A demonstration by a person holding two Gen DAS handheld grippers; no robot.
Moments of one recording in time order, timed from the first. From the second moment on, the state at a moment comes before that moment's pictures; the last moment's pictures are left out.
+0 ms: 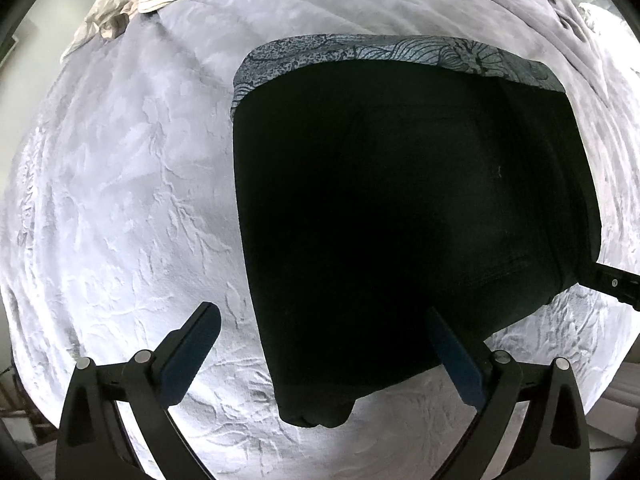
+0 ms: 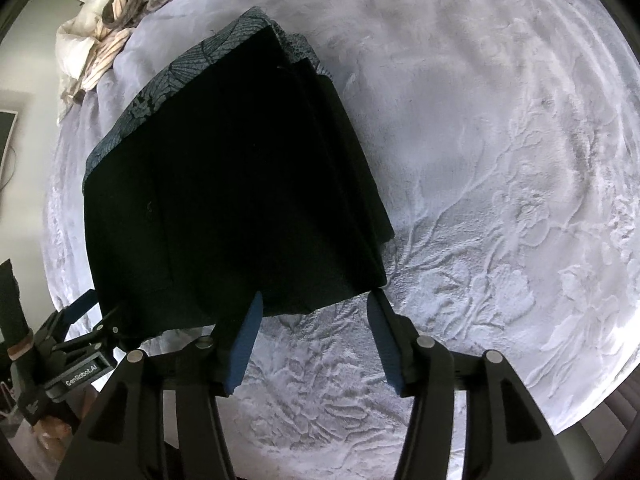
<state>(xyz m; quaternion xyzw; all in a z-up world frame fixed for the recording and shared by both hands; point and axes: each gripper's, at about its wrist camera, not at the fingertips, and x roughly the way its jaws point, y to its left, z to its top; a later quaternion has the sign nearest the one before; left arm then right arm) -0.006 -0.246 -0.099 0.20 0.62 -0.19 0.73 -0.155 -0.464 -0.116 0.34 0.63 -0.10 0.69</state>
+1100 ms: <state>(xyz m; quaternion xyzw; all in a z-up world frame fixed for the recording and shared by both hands) 0.095 -0.219 -0.125 -0.01 0.70 -0.27 0.66 -0.122 -0.532 -0.120 0.35 0.60 0.00 0.72</state>
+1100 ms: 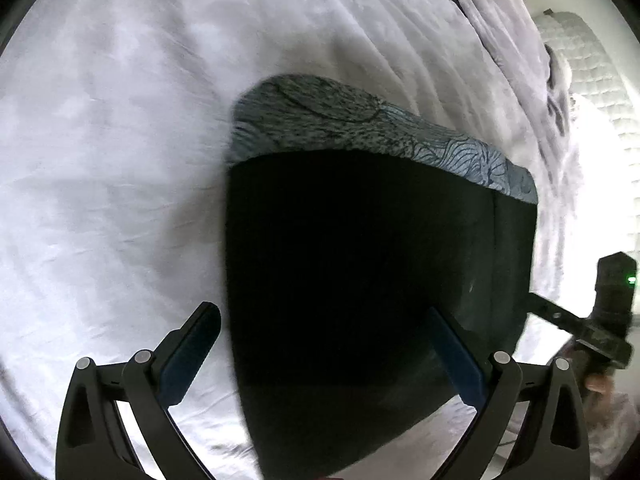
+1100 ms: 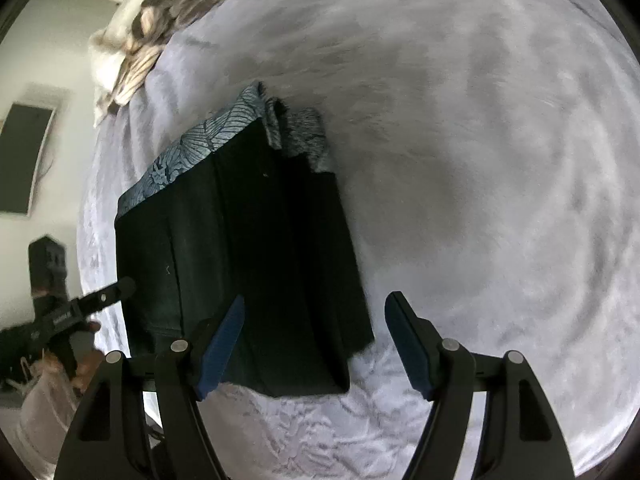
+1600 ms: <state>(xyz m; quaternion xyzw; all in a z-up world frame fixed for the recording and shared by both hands) 0.093 -0.236 -0.142 -0.03 0.71 -0.26 0.66 -0.094 -0.550 -0.178 0.50 0.57 0.07 0.65</state>
